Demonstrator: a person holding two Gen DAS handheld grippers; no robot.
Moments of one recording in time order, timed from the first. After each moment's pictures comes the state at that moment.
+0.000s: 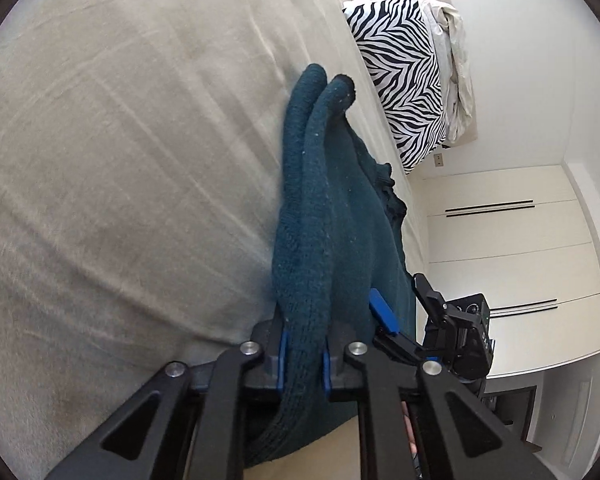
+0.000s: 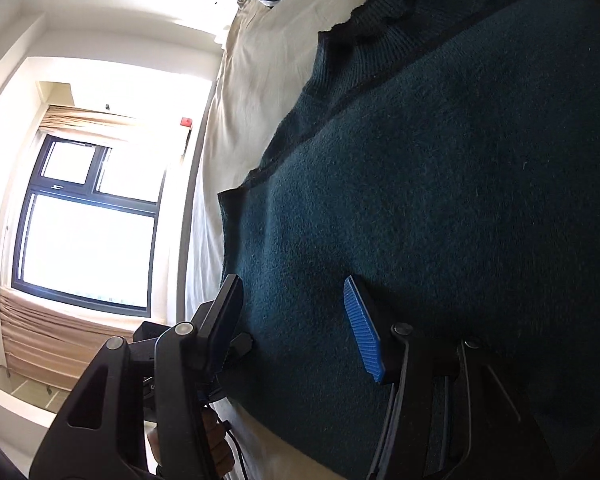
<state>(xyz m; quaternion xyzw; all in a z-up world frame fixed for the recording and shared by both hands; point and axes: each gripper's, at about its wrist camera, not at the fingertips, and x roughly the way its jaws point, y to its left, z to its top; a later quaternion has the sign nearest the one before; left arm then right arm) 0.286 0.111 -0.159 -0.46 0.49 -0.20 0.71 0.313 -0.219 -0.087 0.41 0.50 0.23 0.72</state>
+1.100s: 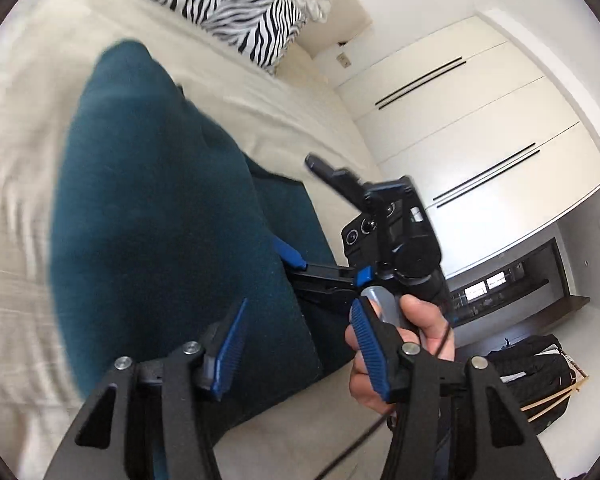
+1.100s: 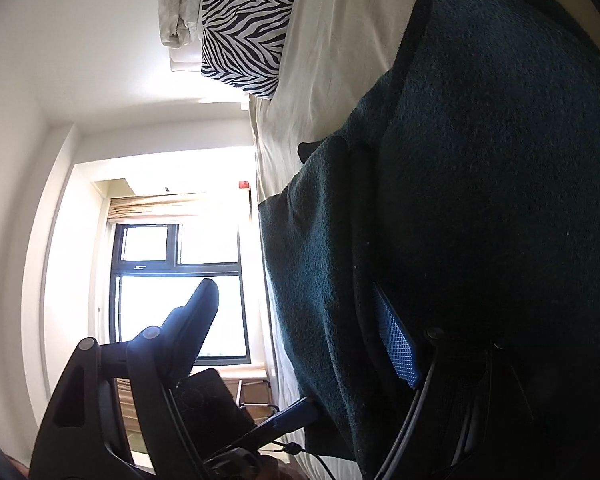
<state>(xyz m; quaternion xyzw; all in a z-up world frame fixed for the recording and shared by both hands) 0.284 -0.114 -0.072 -0.27 0.46 -0.38 0.75 0.319 -0.413 -0.097 0.57 0.43 0.25 0.65</state>
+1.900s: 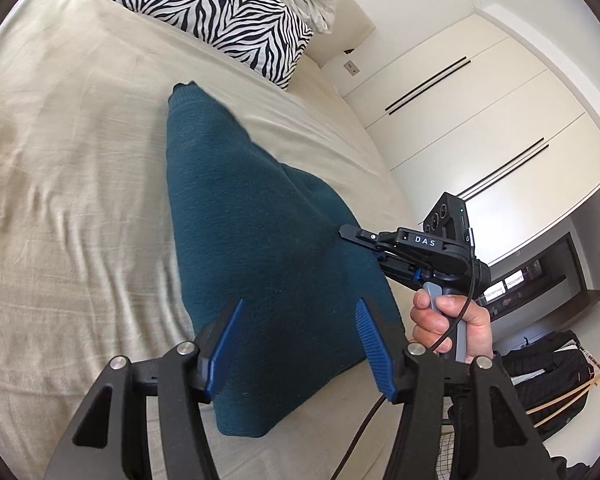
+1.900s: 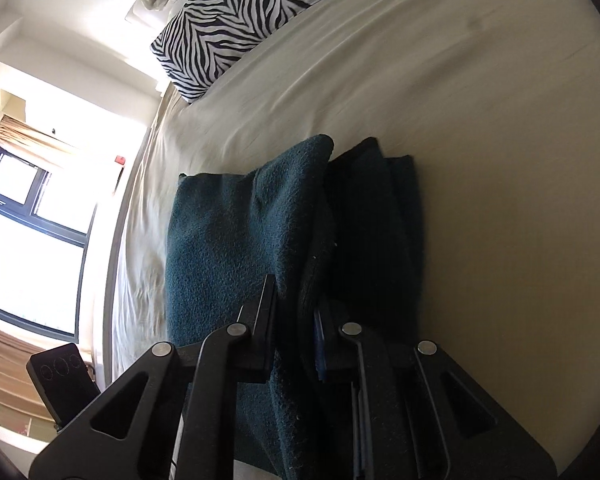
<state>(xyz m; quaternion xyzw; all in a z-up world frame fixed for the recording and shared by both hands) 0.280 -0.103 -0.071 -0.24 0.46 -0.36 0.77 0.288 -0.488 -0.038 0.33 0.49 0.10 0.80</state>
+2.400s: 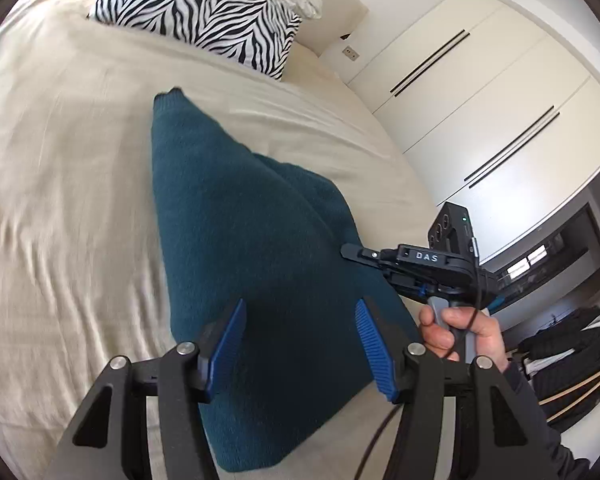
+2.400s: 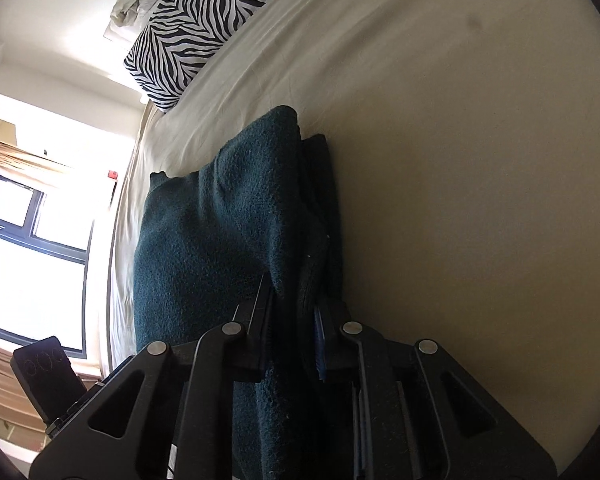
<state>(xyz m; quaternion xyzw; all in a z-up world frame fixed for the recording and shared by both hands) 0.292 -0.148 -0.062 -0.17 0.45 -0.35 0.80 0.263 -0.524 -0.077 0.37 0.49 0.09 0.78</state>
